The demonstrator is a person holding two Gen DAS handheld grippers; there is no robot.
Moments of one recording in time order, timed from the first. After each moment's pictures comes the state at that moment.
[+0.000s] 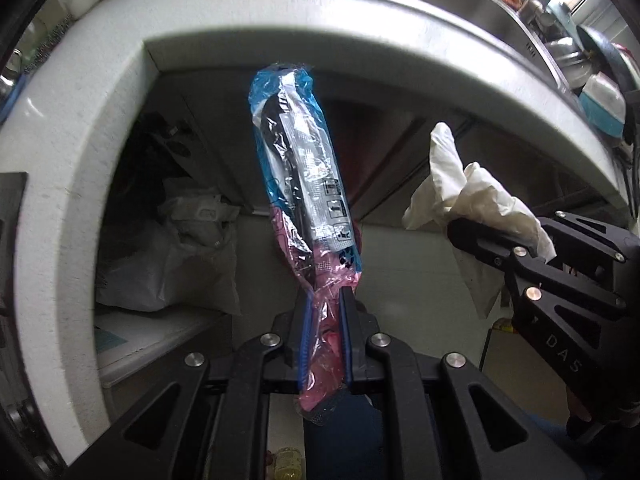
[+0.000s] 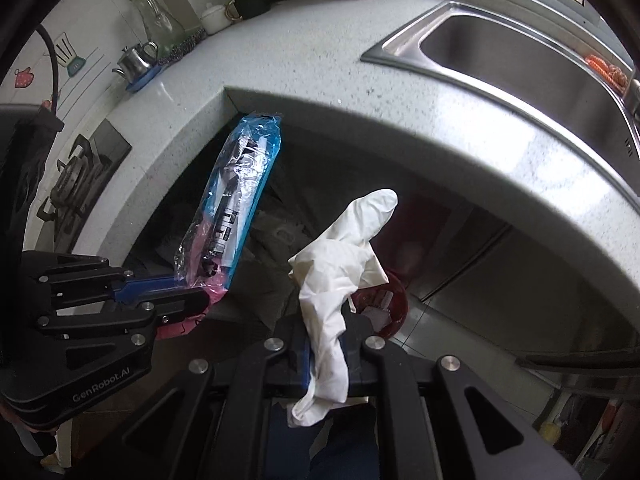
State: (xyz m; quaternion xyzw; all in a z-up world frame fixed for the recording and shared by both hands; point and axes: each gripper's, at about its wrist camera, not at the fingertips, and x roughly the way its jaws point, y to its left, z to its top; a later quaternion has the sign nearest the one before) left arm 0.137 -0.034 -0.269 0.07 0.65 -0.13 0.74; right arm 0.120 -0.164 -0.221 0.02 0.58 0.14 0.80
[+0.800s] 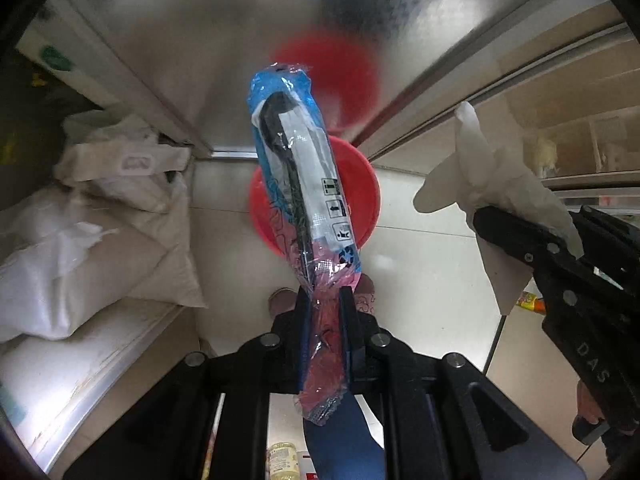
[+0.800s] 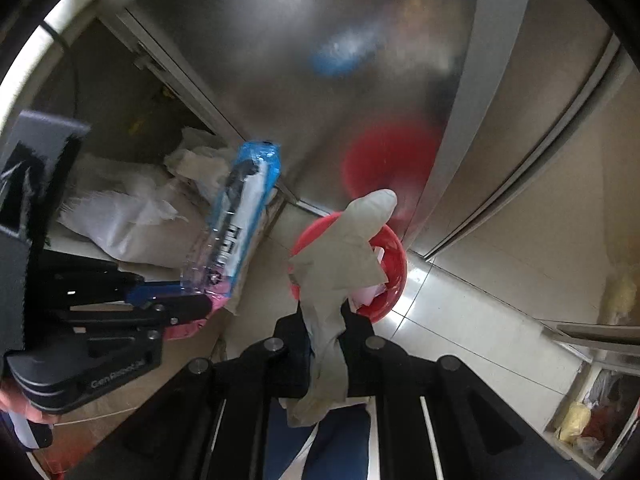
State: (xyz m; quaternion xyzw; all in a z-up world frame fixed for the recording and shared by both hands) left arm 0.181 -0.046 -0.534 0.06 0.73 -0.15 0.66; right arm 0.159 -0.181 -0.445 0.02 0.63 0.11 0.76
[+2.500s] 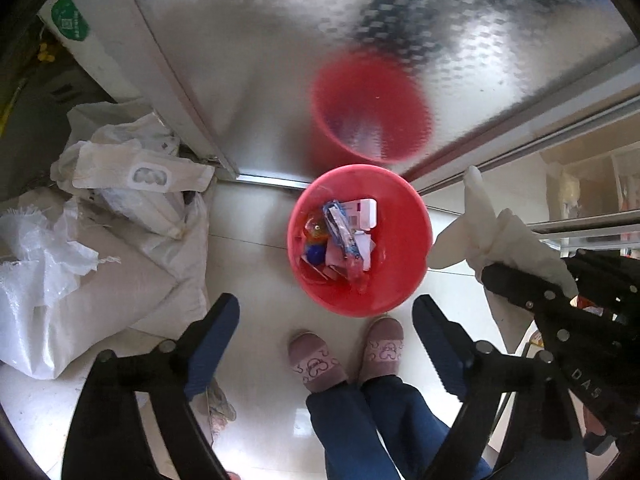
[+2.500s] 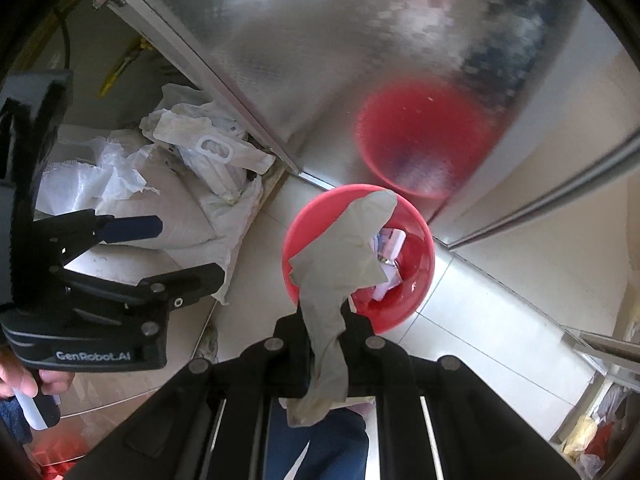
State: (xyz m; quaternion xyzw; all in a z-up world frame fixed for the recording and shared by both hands) left arm 0.205 0.002 -0.587 0.03 0.69 -0.16 0.71; right arm 0.184 -0.150 -0.515 0.02 0.65 0.15 0.74
